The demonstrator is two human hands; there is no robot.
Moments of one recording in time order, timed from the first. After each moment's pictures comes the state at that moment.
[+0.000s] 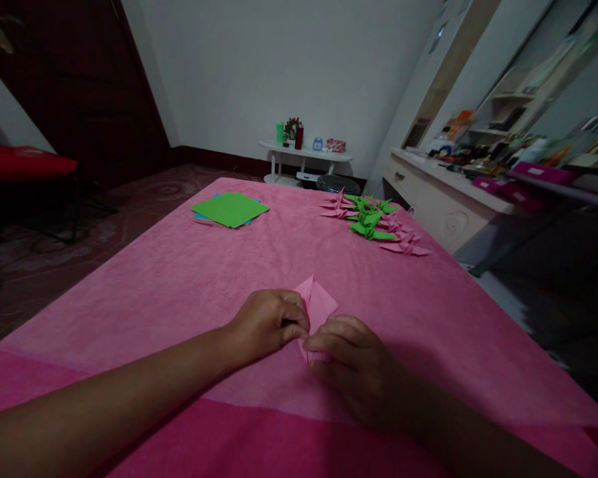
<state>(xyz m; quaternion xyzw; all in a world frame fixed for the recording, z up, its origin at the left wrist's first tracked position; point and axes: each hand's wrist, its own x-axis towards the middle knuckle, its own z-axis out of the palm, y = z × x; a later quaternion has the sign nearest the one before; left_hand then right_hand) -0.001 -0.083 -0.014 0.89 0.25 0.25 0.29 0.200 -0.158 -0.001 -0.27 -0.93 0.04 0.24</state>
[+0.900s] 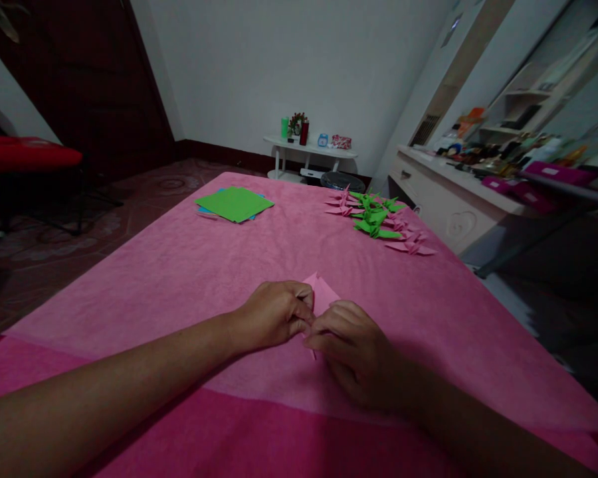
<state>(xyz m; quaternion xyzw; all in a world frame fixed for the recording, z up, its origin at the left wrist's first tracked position) 0.000 -0.077 -0.004 0.93 0.24 0.19 0.20 0.198 -0.143 -0.003 -0.28 -0.93 0.10 0.23</state>
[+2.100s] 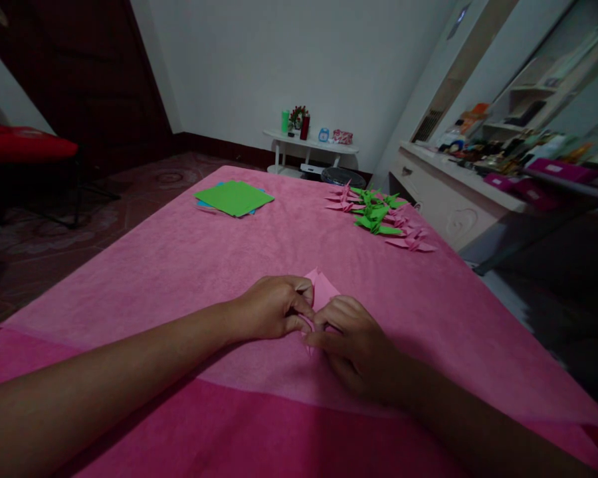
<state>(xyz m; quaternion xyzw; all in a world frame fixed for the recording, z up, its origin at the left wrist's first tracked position) -0.005 -0.071 -0.004 0.93 0.20 0.18 0.25 0.195 -0.142 0.000 -0.30 -0.93 0.09 0.21</state>
